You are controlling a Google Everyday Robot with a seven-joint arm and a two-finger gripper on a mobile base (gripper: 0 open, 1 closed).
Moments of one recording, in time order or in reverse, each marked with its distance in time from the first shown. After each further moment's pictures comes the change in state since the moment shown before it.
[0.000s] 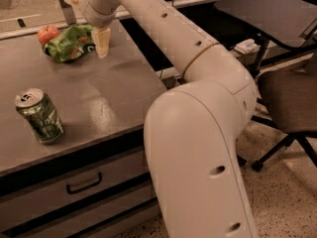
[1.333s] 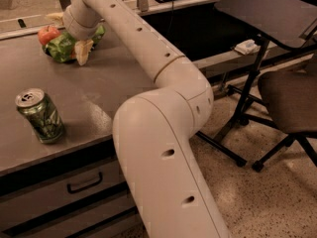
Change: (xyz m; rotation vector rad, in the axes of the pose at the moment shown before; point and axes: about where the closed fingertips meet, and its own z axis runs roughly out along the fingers) arm -0.033 0.005 0.072 -0.058 -0.133 -0.116
